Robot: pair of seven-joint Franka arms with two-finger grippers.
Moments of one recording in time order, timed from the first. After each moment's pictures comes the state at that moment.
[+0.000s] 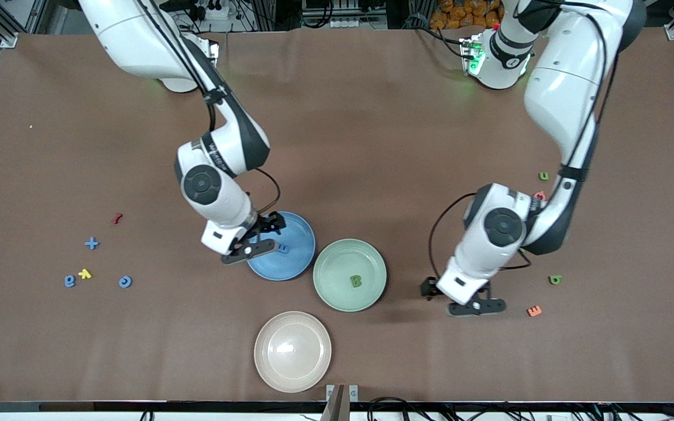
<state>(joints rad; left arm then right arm) -0.17 0.80 -0.20 -1.40 0.23 2.41 -0.51 0.44 0.54 0.01 -1.70 0.09 2.27 0.12</state>
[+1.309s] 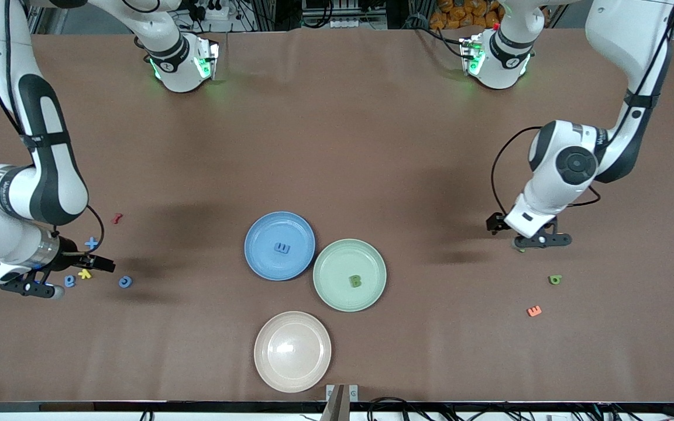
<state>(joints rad) 0.06 0.33 -0.21 -2.13 0.24 2.51 -0.35 -0.10 0.56 -0.05 -1.64 0.08 2.20 0.01</state>
